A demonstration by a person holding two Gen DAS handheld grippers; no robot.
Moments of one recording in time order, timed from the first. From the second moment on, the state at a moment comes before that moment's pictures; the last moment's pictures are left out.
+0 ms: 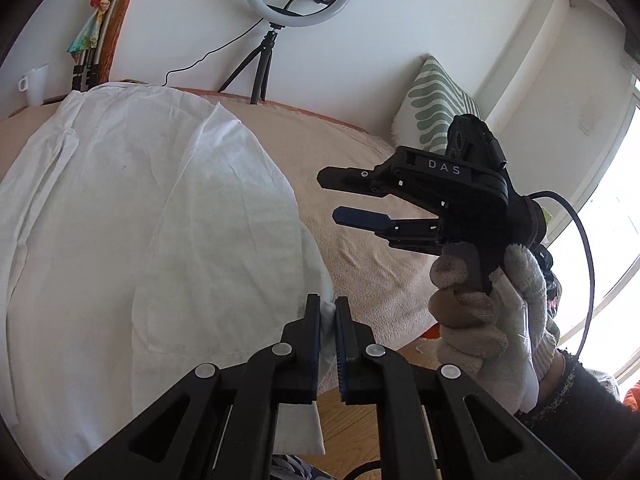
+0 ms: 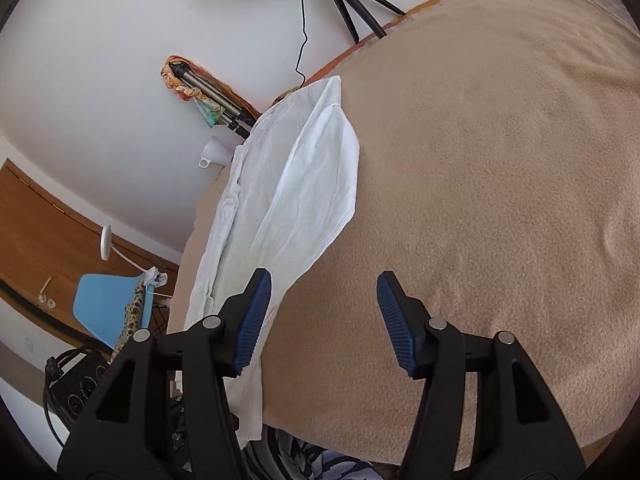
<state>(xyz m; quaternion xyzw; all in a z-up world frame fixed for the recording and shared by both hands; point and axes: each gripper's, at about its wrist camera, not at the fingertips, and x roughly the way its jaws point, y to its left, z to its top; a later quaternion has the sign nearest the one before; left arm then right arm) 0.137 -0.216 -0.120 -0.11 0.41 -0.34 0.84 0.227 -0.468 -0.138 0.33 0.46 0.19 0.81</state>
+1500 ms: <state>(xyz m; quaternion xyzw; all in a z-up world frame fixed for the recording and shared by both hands) 0.123 -0.066 -0.143 -0.32 0.41 -0.30 0.80 0.344 -0.200 -0.123 -0.03 0.54 0.18 0.82</state>
